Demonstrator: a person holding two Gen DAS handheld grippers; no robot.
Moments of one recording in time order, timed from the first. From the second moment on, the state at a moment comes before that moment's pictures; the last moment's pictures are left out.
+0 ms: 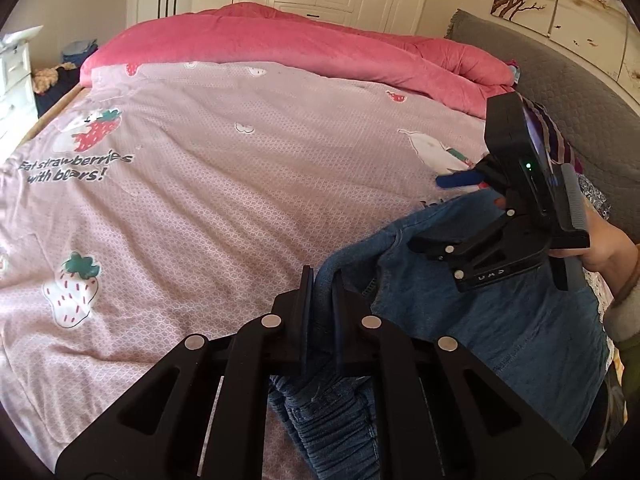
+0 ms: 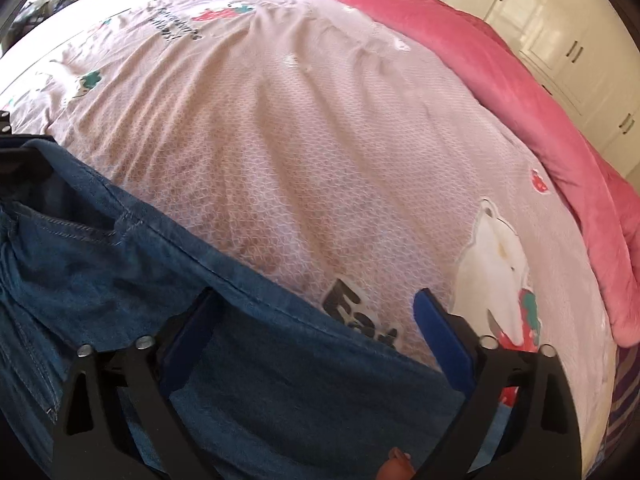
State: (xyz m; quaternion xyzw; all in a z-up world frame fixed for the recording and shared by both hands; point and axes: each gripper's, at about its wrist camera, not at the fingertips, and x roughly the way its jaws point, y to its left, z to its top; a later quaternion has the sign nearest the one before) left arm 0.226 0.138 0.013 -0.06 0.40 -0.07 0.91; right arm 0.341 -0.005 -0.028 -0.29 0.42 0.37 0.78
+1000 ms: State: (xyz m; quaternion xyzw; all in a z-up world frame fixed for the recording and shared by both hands) left arm 0.127 0.100 0.055 0.00 0.32 -0.09 0.94; right arm 0.187 -0.091 0.057 -0.16 0.35 0.40 0.83
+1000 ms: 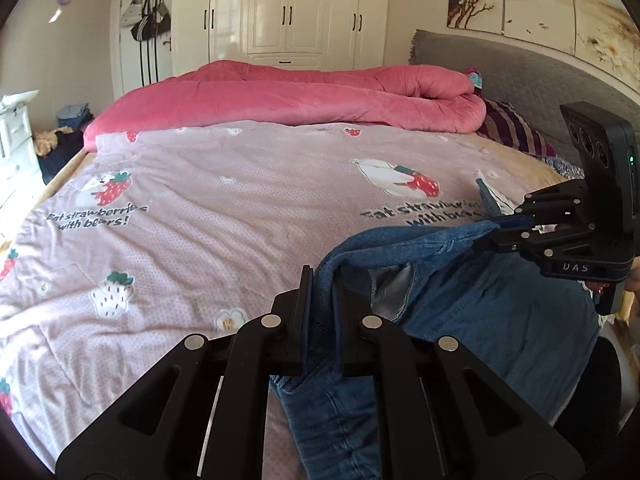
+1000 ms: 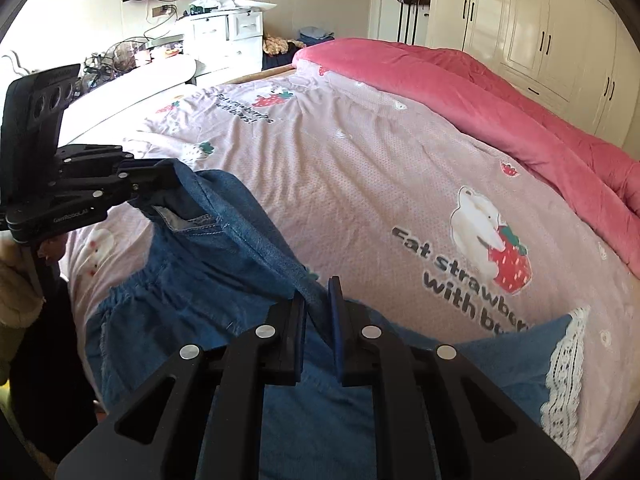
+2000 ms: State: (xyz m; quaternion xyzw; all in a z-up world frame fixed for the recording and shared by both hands) left arm -0.010 0.073 0.017 0.02 0.33 -0.08 0.94; right arm 0.034 -0.120 0.008 -0.13 0.37 0.45 0.80
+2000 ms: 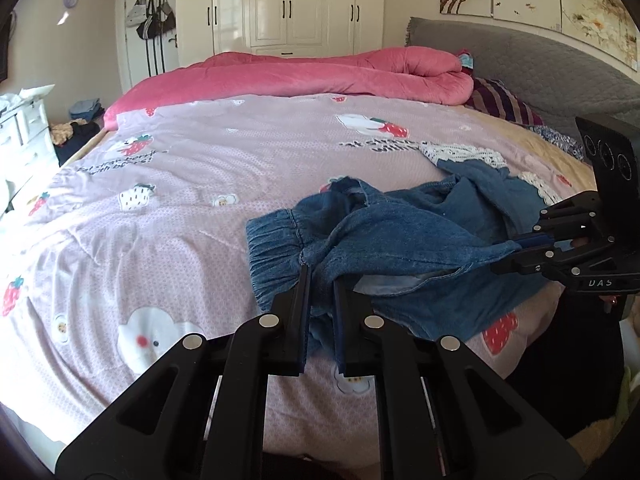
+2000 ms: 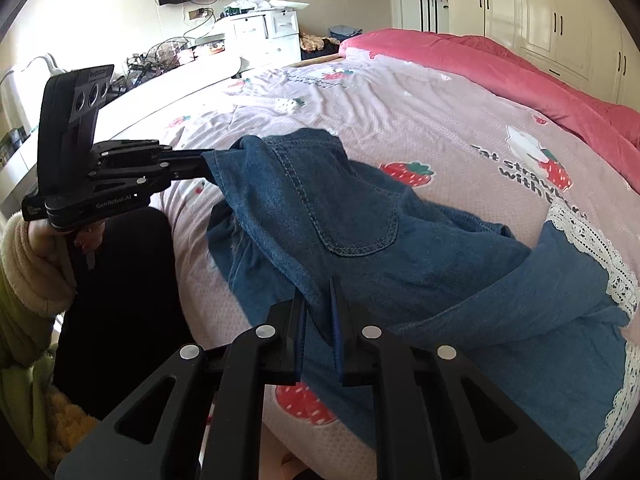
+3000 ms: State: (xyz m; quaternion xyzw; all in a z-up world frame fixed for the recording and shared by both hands) left arm -0.036 0.053 0.051 0.01 0.32 -0.09 0.94; right arm 0.015 -0.129 -0.044 -0.05 0.39 0.45 0.80
